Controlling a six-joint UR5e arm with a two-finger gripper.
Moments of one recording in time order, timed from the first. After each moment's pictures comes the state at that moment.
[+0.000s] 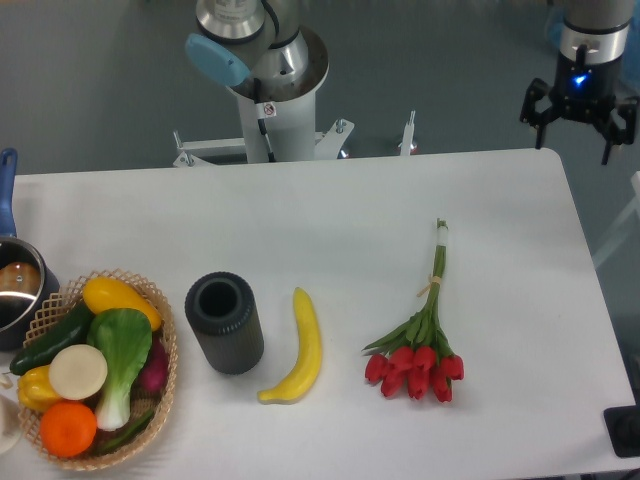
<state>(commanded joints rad) 3.10 -1.73 -1.68 -1.03 1.41 1.64</state>
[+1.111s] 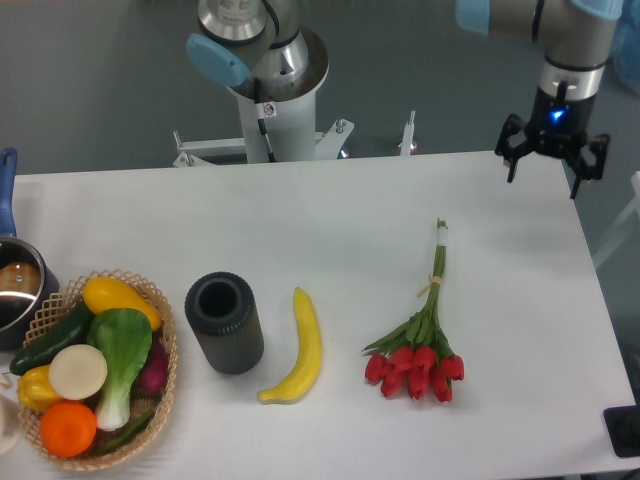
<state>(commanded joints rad) 3.05 -1.81 -1.79 -0.93 1.28 1.43</state>
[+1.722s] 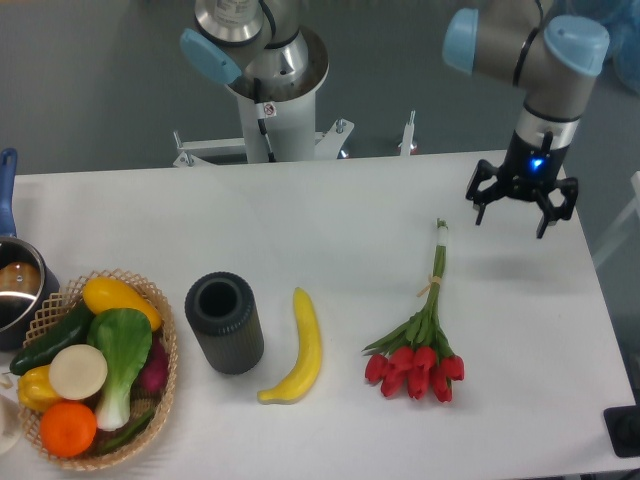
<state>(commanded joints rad) 2.98 -1.90 -1.79 -0.92 1.15 1.20</state>
